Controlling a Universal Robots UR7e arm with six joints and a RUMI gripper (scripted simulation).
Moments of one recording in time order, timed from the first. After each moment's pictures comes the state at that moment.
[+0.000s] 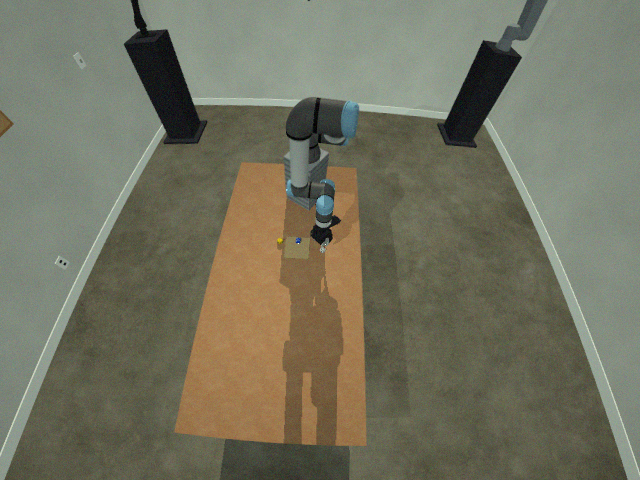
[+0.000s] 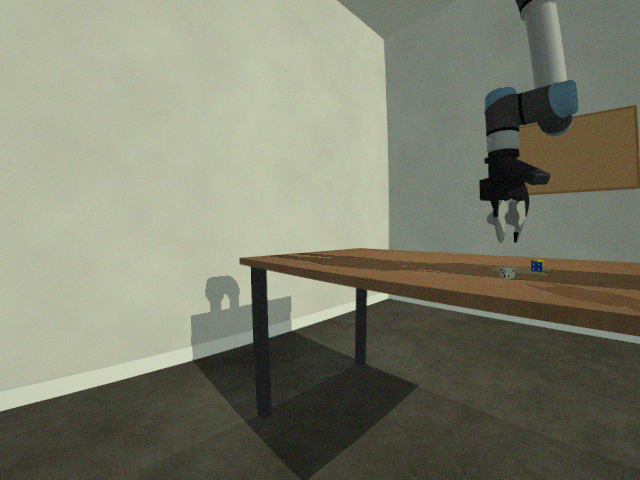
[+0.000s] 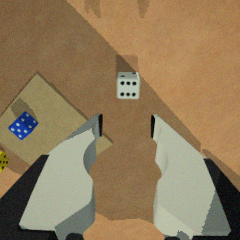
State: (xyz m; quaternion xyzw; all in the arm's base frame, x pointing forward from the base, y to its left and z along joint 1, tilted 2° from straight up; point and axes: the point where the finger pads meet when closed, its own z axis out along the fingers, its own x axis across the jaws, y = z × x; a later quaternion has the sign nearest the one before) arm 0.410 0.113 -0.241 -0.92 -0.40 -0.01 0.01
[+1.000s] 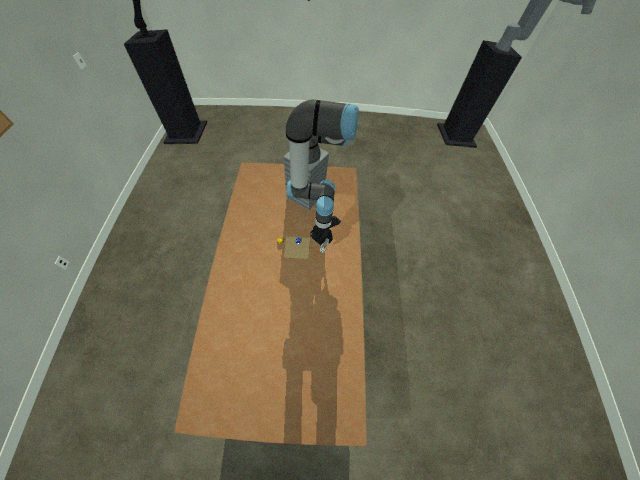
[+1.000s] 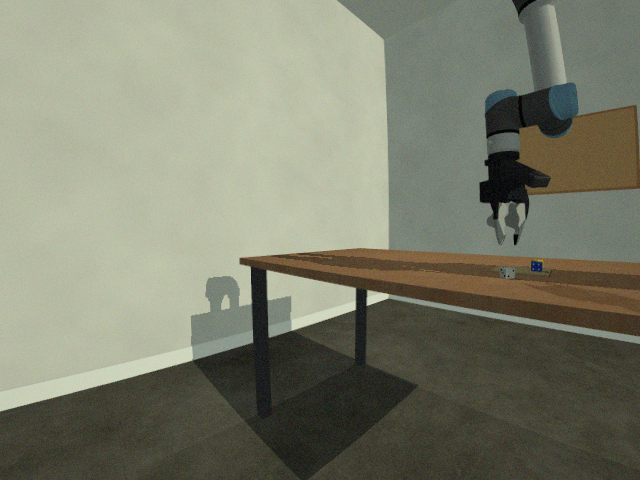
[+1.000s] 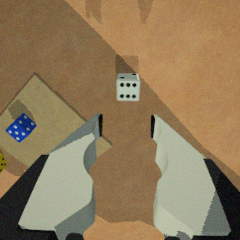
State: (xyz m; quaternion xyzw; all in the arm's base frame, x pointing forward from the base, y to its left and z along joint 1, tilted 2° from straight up) arm 0.410 0.113 -0.247 -0.92 -0.40 -0.01 0.01
